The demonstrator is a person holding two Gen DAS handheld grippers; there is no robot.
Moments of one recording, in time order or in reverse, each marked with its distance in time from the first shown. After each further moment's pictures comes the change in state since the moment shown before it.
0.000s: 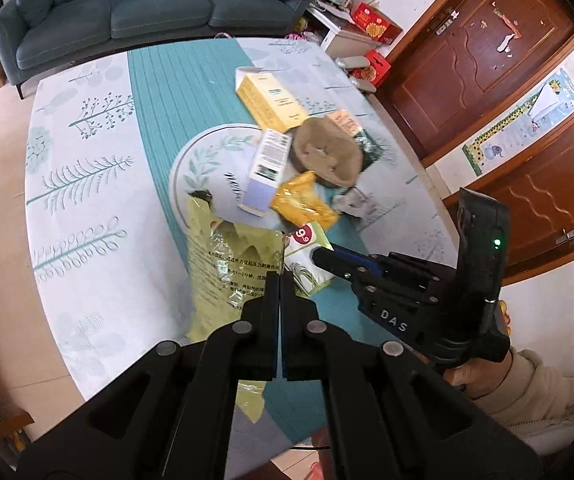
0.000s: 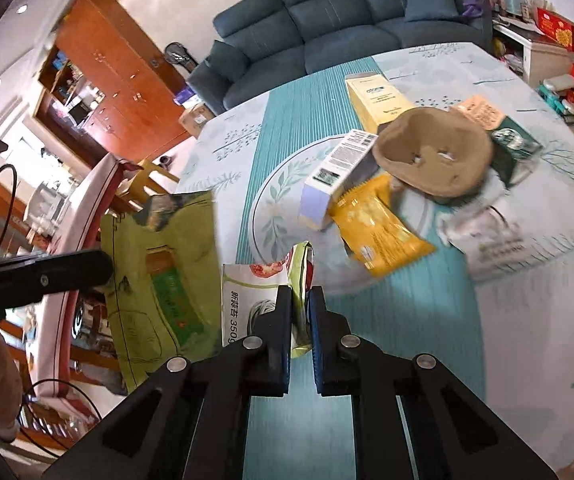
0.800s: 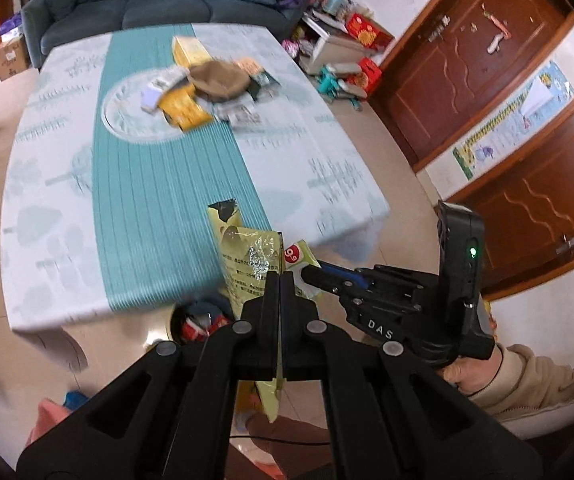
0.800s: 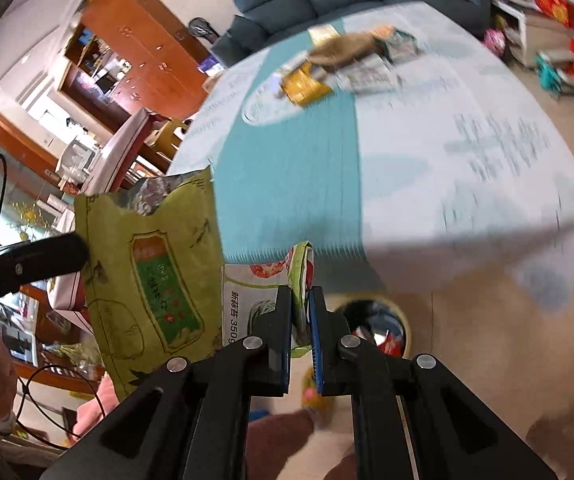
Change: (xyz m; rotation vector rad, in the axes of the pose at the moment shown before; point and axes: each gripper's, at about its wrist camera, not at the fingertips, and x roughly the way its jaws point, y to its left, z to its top) left arm -0.032 -0.230 -0.210 -0.043 -0.057 0.035; right arm -0.178 -0.102 -0.227 -0.015 0.105 0.085
